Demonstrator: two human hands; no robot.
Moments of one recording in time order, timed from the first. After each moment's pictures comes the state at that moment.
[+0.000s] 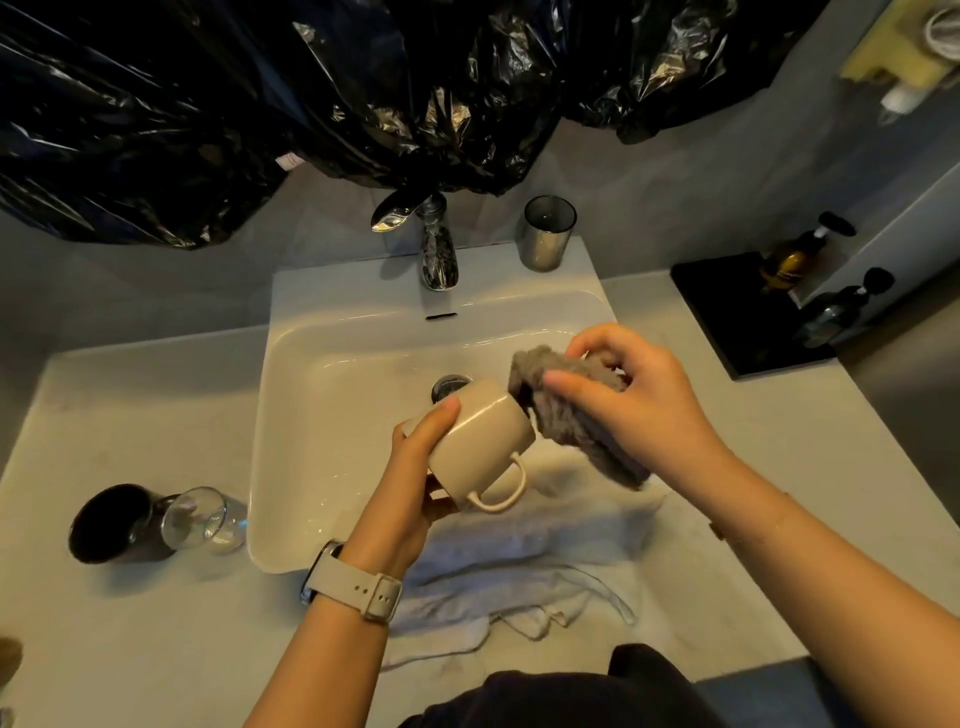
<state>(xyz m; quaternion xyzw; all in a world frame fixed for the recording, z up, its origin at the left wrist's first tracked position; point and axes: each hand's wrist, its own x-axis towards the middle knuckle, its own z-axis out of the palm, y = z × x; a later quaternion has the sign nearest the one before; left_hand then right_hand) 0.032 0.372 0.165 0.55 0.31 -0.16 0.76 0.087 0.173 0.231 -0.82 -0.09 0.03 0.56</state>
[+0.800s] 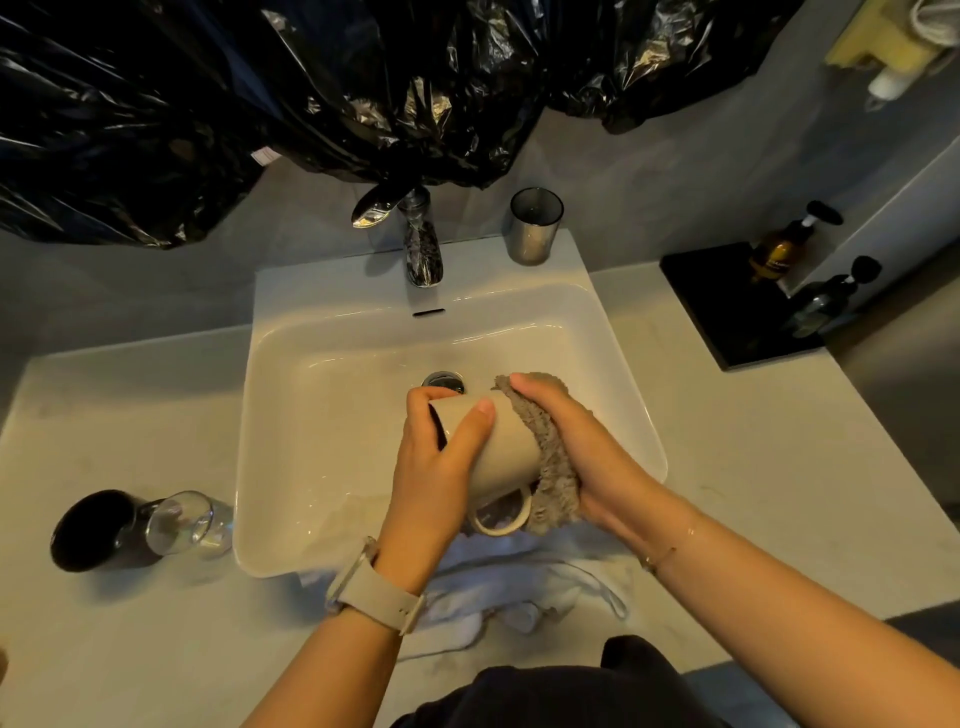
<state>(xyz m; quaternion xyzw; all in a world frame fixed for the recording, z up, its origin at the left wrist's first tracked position) 0.032 0.339 0.186 0.73 0.16 -0.02 0.66 0.072 0.206 0.193 -0.54 0.14 0.29 0.78</state>
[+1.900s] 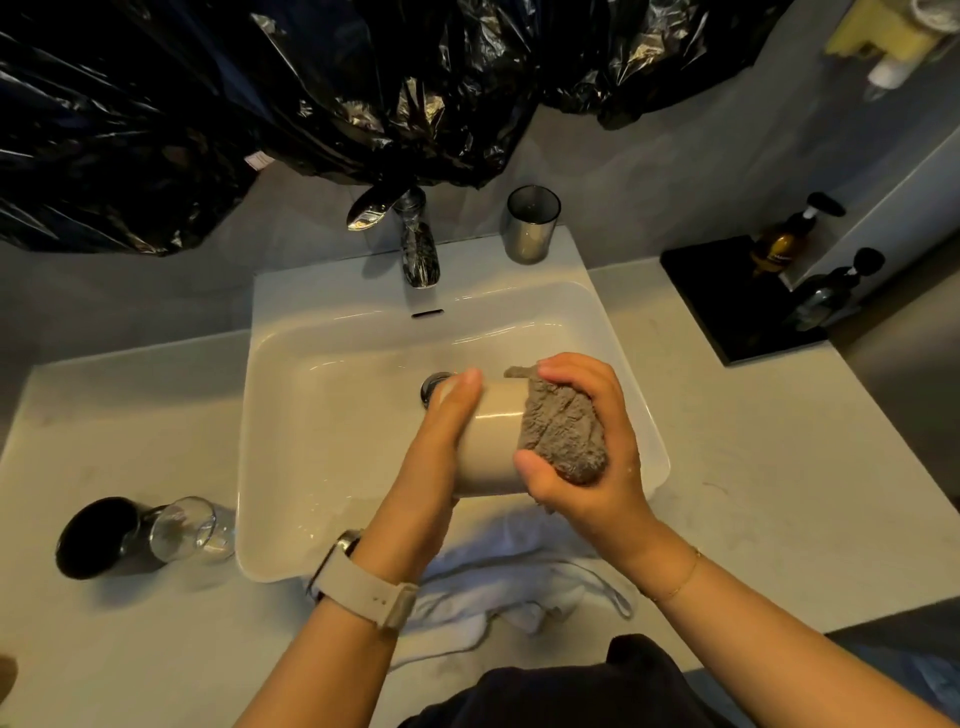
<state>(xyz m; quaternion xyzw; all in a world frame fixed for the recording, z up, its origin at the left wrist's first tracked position) 0.041 0.333 0.210 0.56 0.19 -0.13 0.80 0.050 0.189 0.181 -0.73 -0.22 -0.13 0.63</state>
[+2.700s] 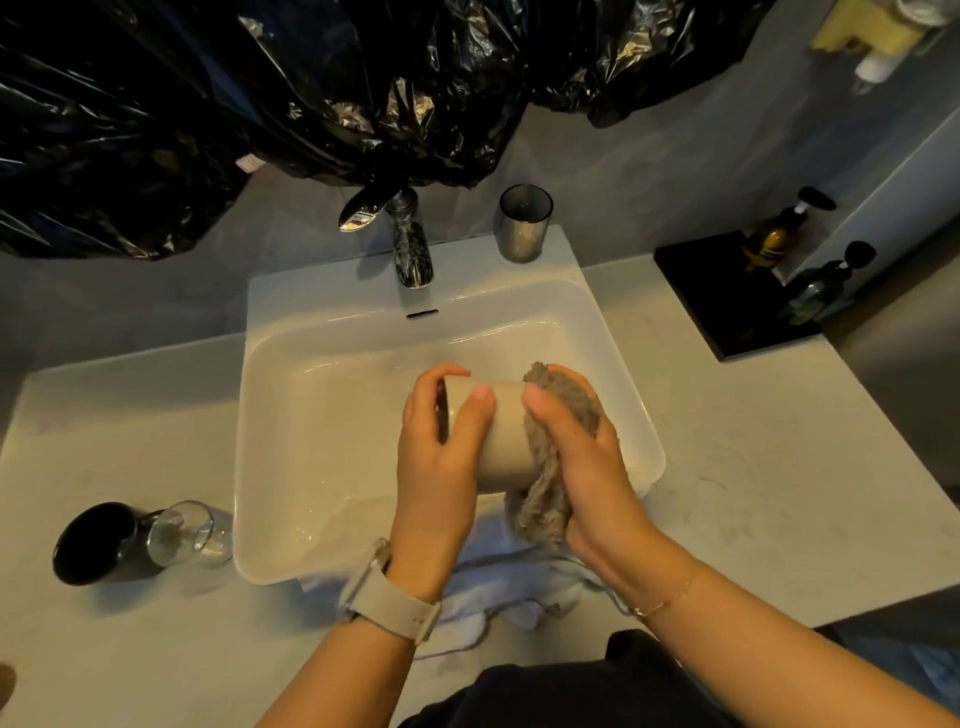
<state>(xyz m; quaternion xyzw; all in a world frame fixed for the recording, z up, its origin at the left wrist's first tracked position) 0.035 0.326 0.199 0.73 0.12 0.07 0.67 0.045 0.209 0.188 -0.54 0.14 0.12 0.82</state>
